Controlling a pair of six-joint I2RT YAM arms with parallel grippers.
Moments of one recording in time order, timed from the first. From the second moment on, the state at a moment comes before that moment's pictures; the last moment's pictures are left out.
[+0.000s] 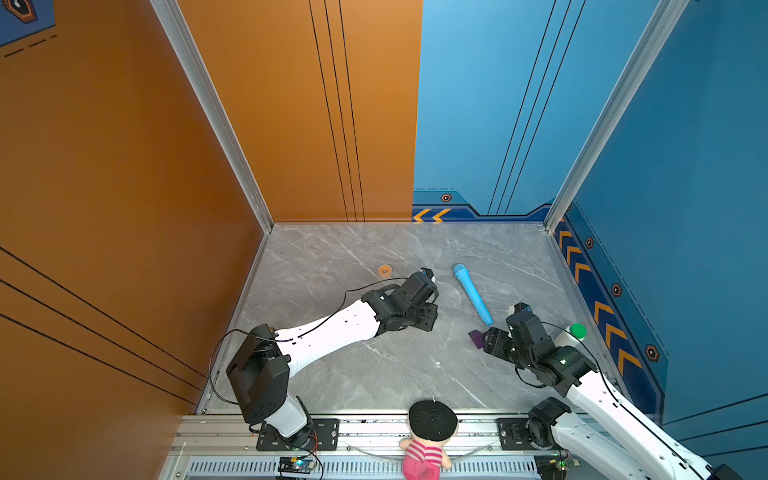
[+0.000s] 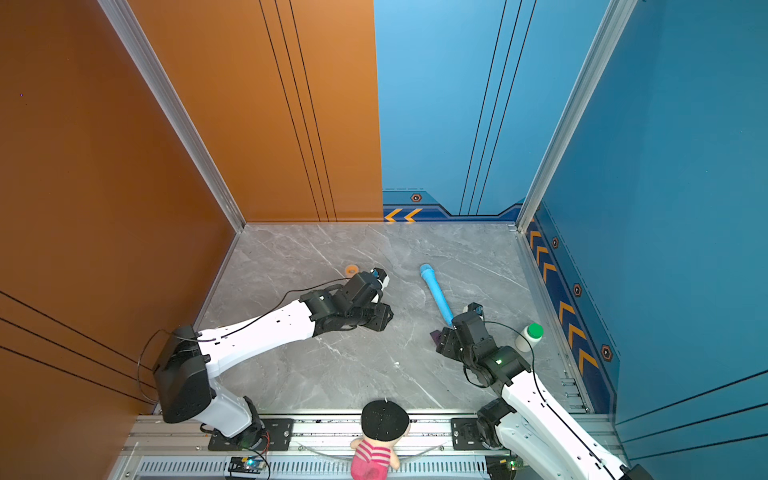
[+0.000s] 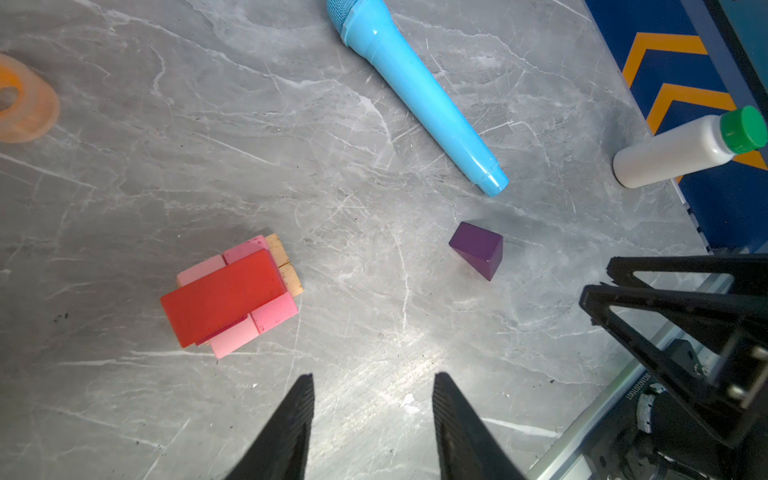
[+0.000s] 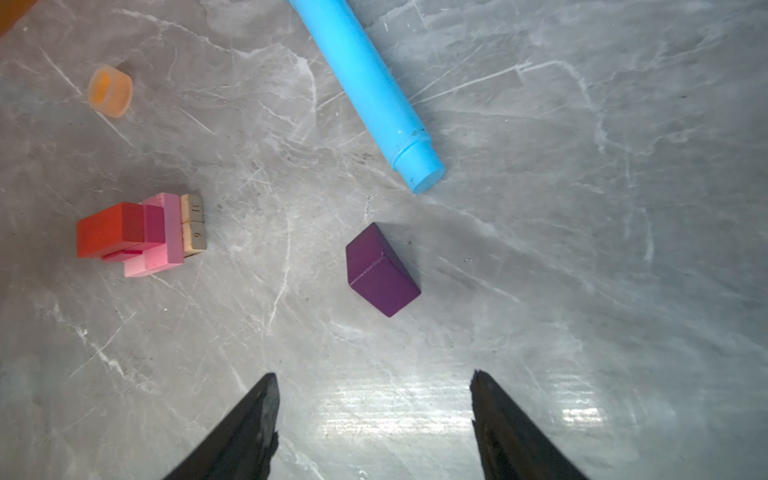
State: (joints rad) left arm -0.92 1.59 1.24 -0.53 -0.04 -0.51; right arm 0.48 0.76 0.53 -0.71 0.10 0.76
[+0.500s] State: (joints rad) left arm -0.94 1.65 1.29 -0.53 -0.03 -0.50; right arm 0.44 0.94 0.50 -0.60 0.04 0.73
